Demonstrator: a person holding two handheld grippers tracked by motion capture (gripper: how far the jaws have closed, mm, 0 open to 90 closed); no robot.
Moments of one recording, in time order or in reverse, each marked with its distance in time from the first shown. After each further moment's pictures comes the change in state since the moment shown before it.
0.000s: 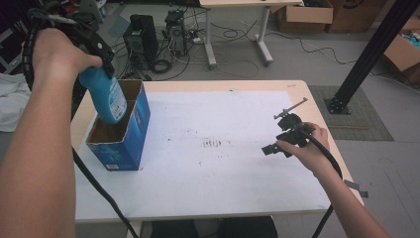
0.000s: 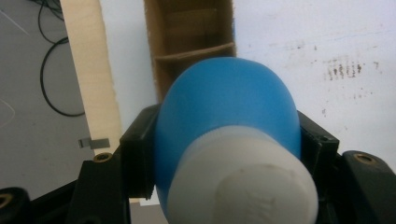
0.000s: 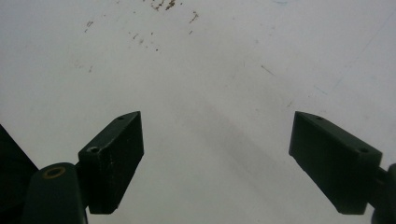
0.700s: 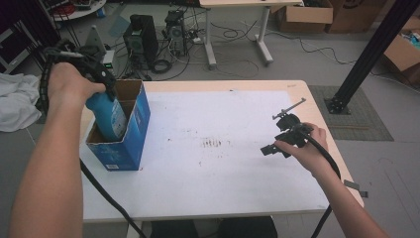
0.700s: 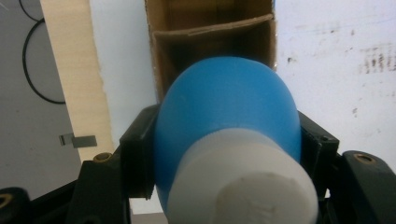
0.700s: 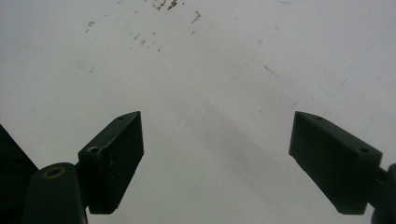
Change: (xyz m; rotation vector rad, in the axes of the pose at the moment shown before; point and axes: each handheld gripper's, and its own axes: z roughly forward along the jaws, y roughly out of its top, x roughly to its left) left arm 0.018 -0.007 0.070 0.056 -0.013 -0.031; right arm 0.003 0.001 0.002 0.005 0.002 0.004
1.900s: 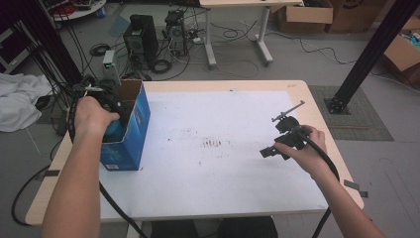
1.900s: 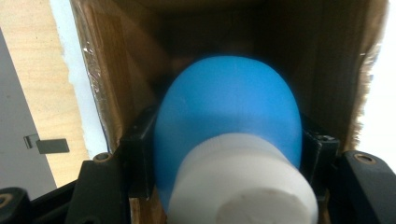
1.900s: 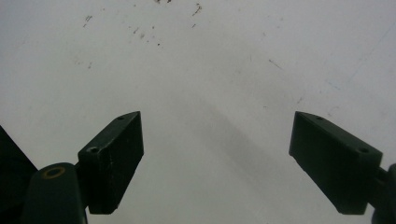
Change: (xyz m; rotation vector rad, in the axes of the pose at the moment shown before) left arm -0.005 -0.007 0.094 0.076 0.030 -0.017; right arm -0.001 -0.005 0.007 0.010 0.007 0.012
